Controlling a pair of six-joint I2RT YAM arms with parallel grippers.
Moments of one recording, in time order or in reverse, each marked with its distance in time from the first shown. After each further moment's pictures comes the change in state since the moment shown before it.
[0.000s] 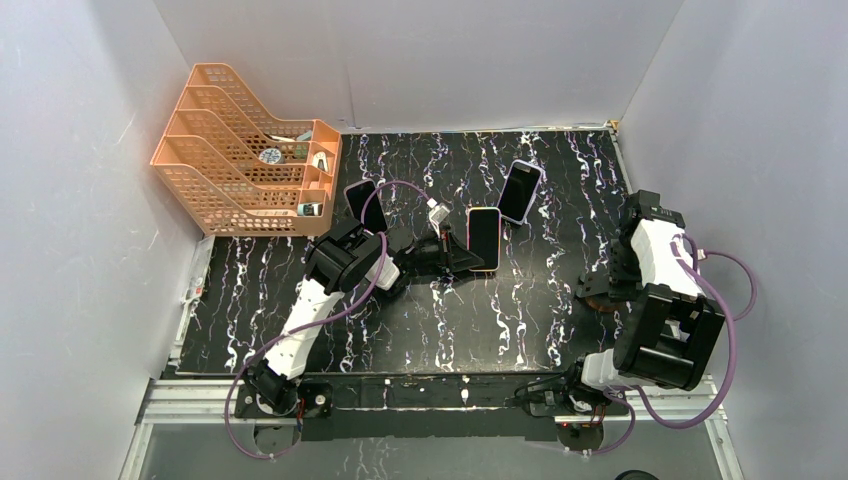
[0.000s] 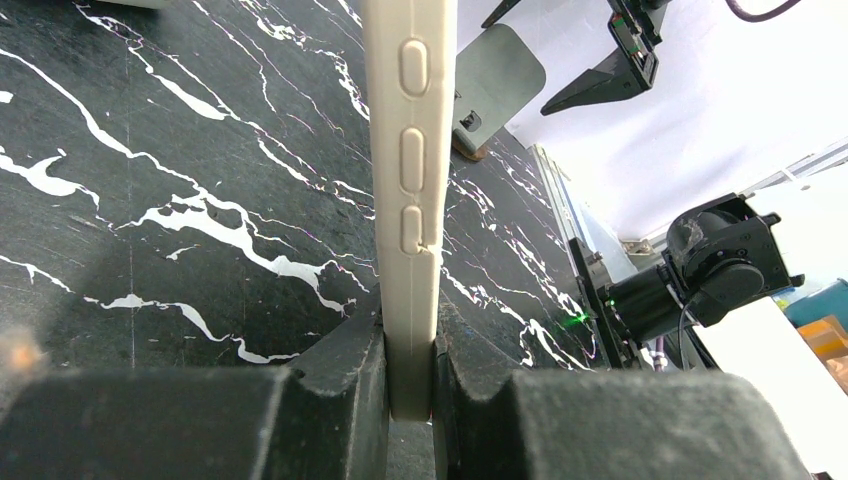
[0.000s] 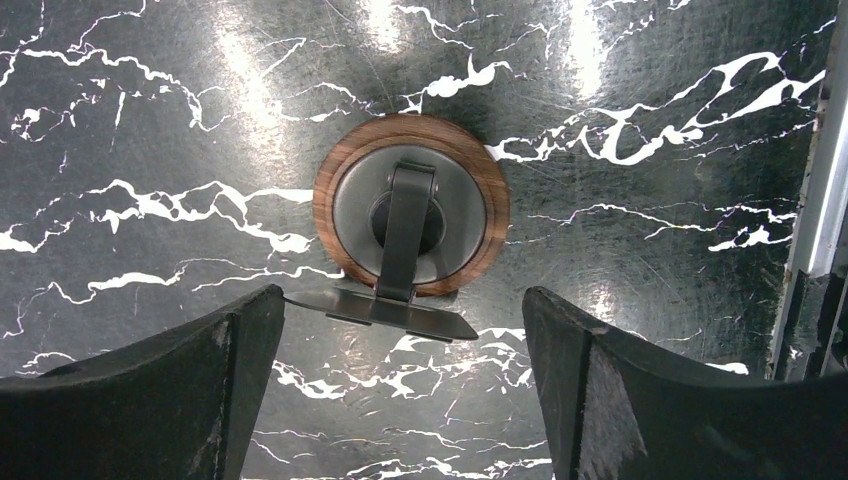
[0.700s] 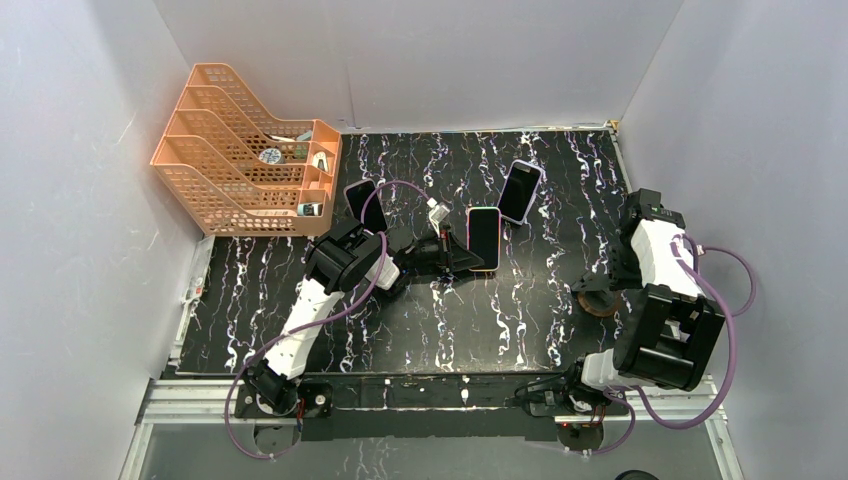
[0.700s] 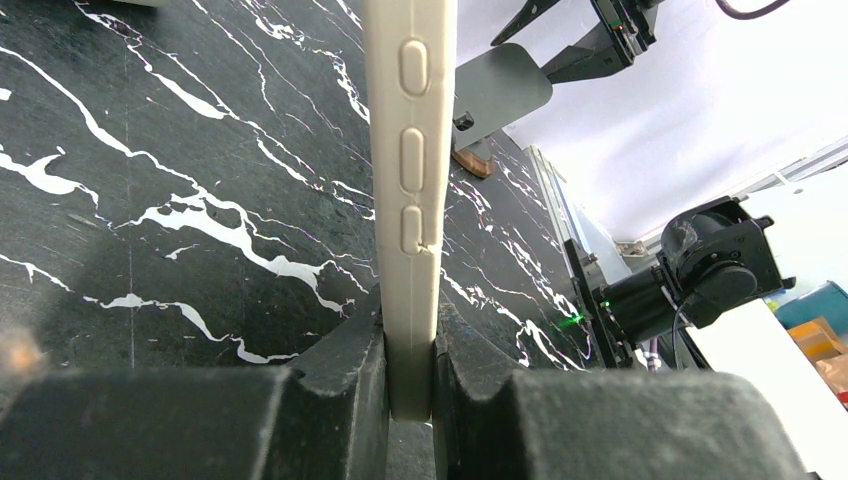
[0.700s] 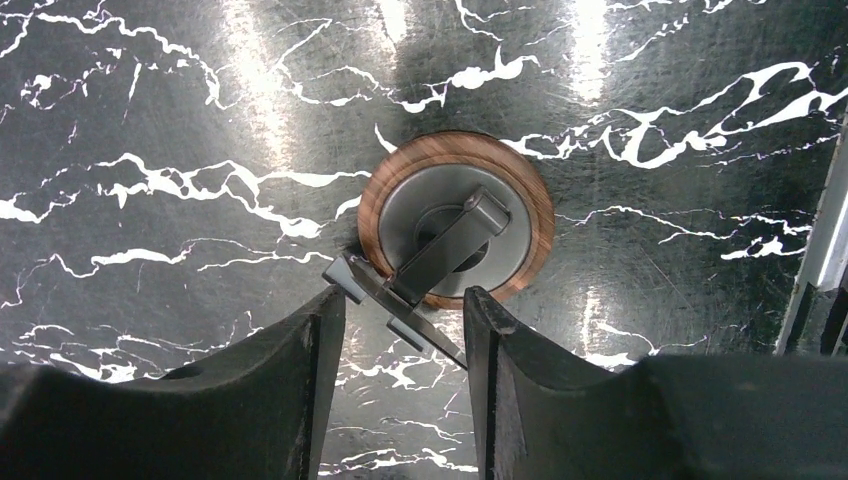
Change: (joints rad) left arm 0.002 0.002 0.003 0.001 0.003 -0.014; right arm 0.000 -0.002 -0.001 0.031 -0.019 -0.045
